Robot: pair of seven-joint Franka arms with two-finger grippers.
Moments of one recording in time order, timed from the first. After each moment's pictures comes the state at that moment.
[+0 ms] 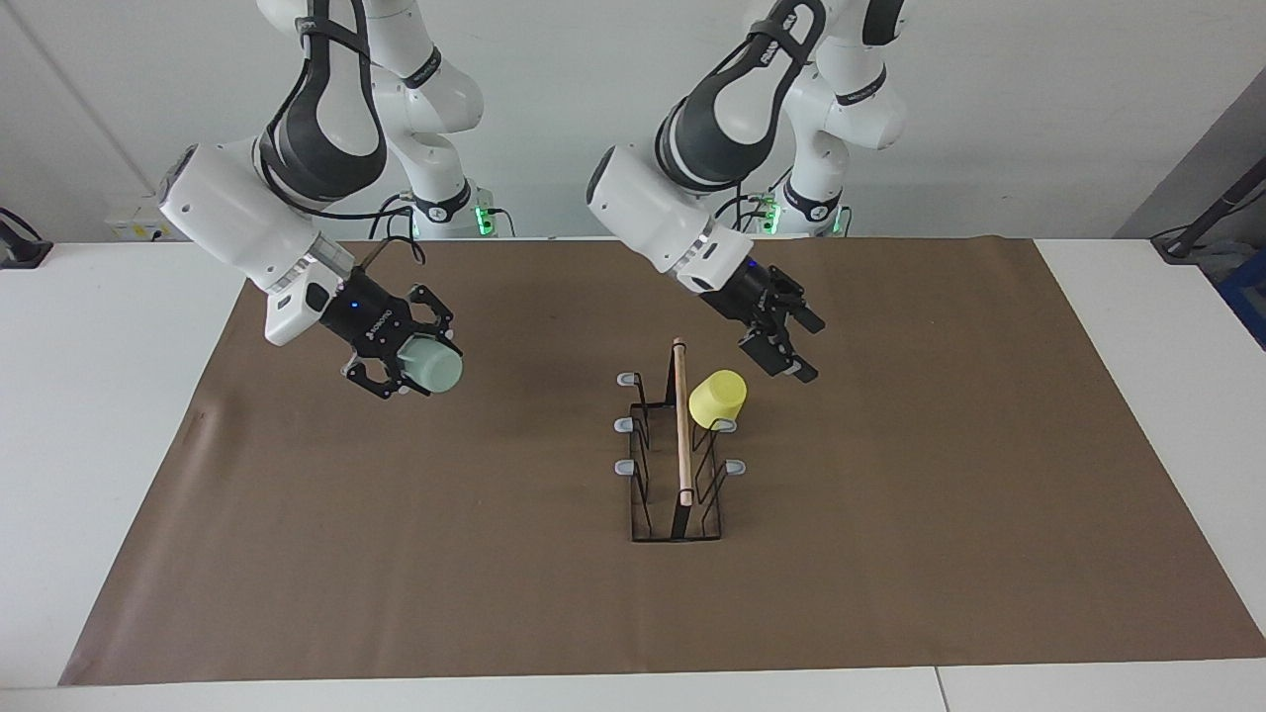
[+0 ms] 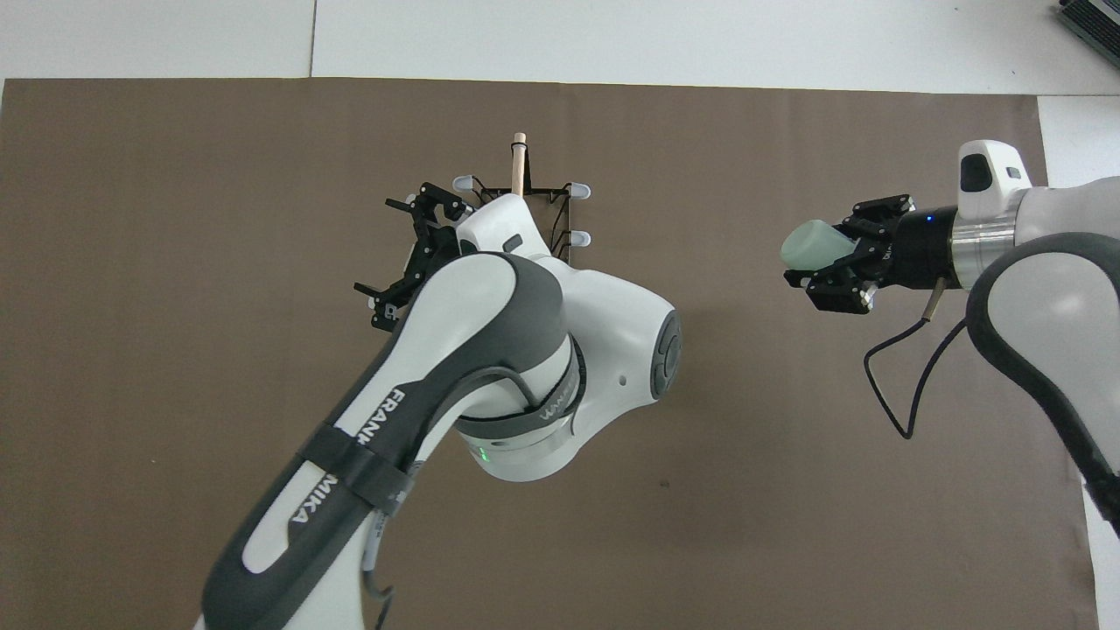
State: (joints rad) left arm -0.77 0.30 0.09 -1.57 0.96 1.64 -2.10; right arm -0.02 0.06 0.03 -1.94 0.79 2.09 -1.15
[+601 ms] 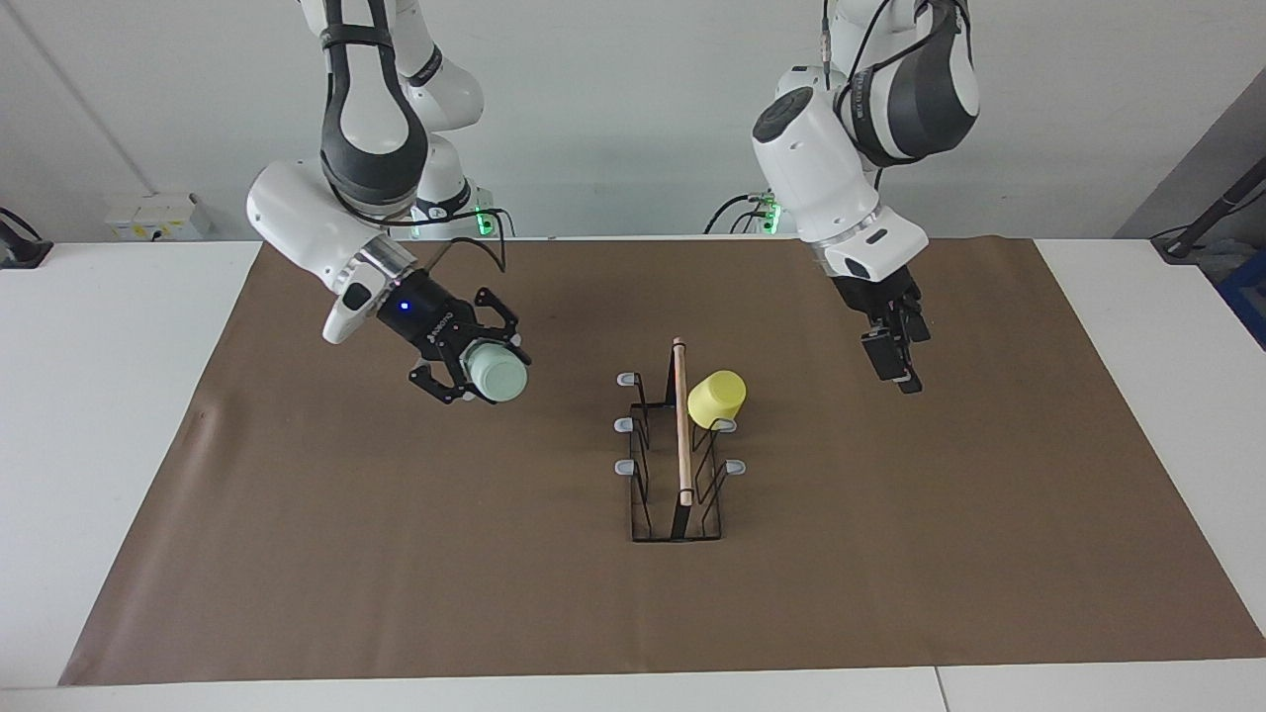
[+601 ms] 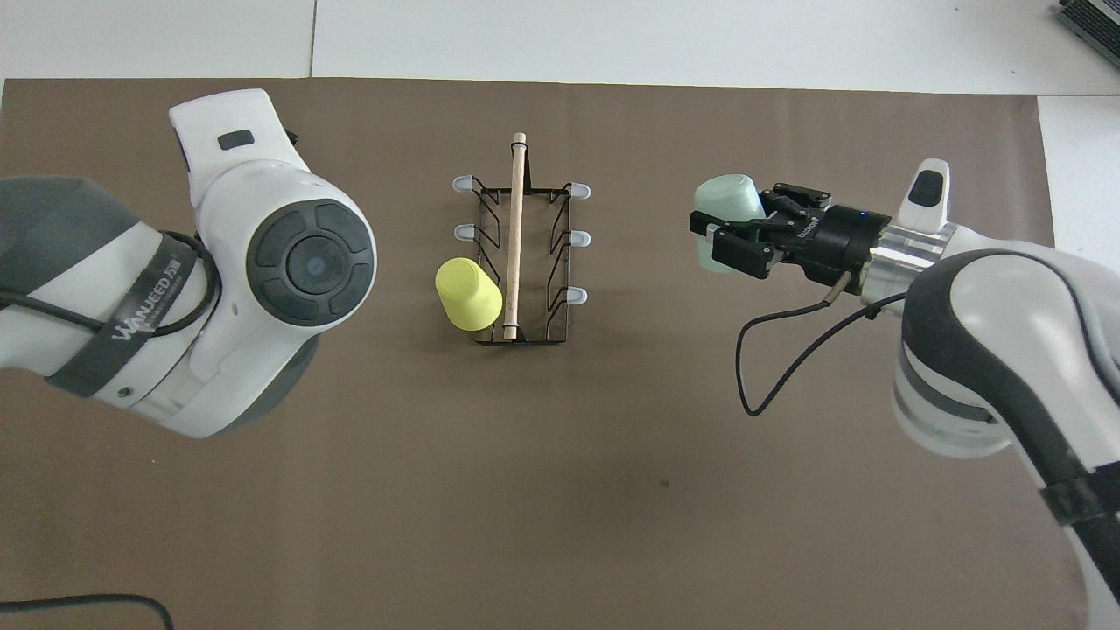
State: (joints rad) left arm -0.49 0.10 0.09 -1.76 0.76 2.02 -1.76; right arm 0.20 0.05 0.04 -2.05 1.38 2.50 -1.20
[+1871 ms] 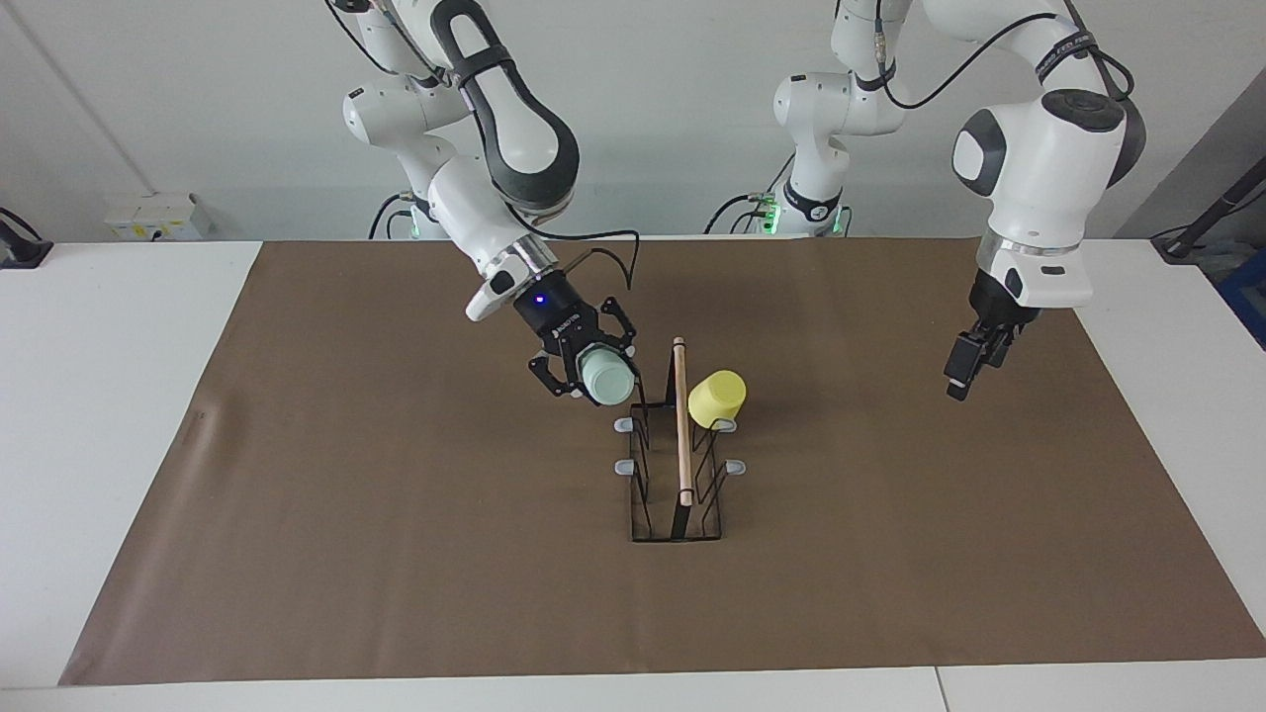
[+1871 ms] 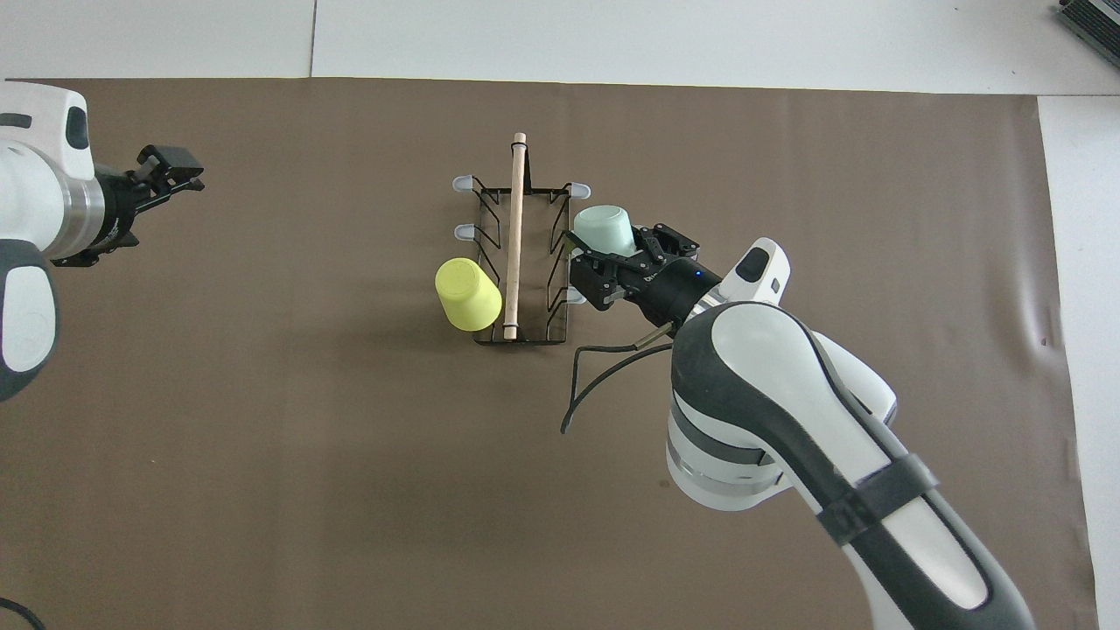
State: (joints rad) left arm -0.15 0.04 0.10 -1.84 0.00 2.14 -0.55; right arm 0.52 0.18 0.04 -1.95 1.82 2.96 -1.41
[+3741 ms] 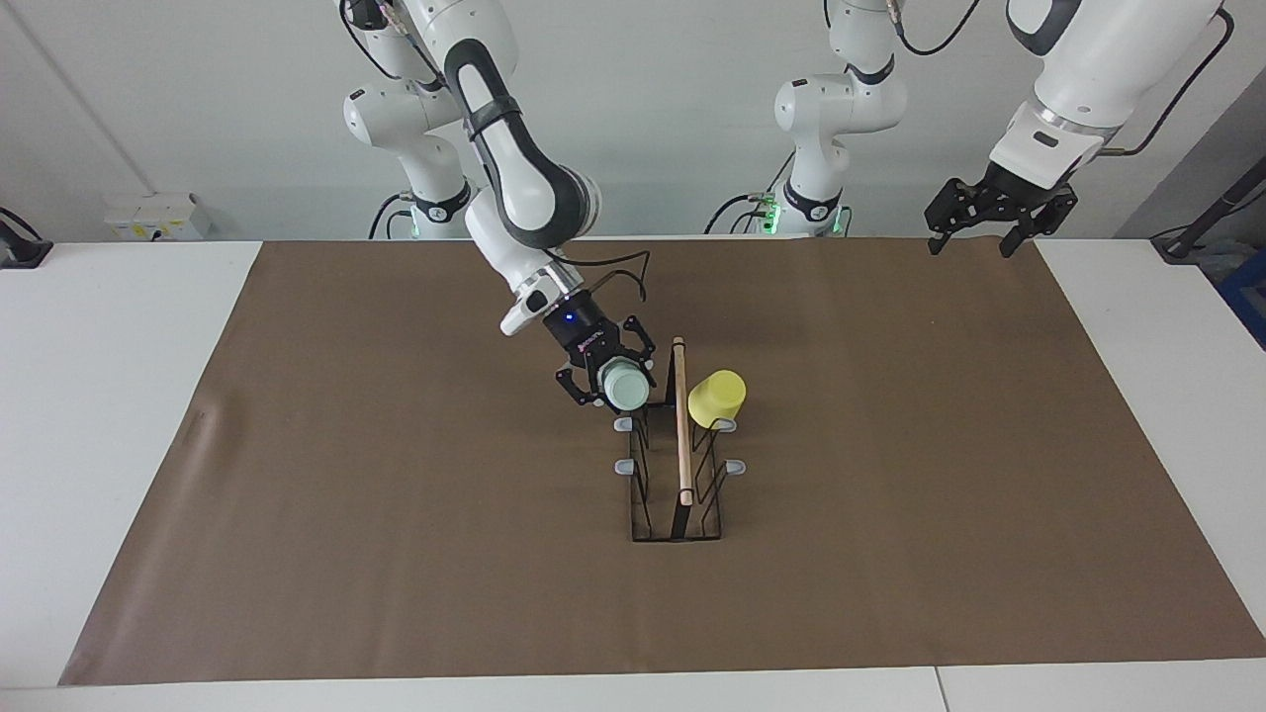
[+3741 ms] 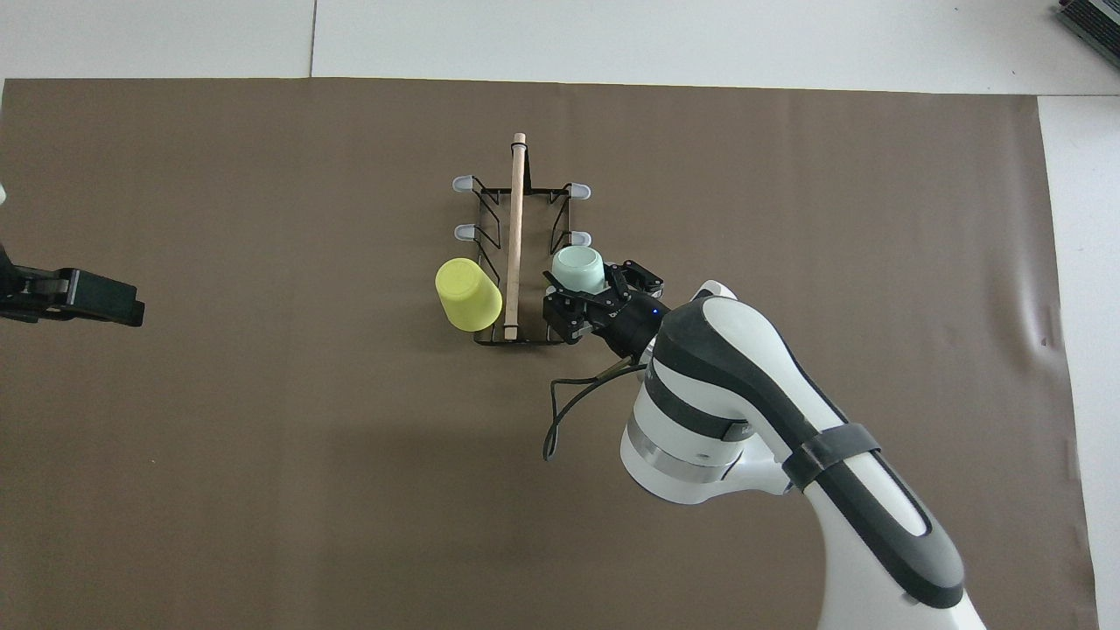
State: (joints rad) left arm 0.00 -0.07 -0.06 -1.62 -0.03 1.52 0.04; right arm 0.57 0.26 0.04 -1.95 2.27 2.98 -1.86
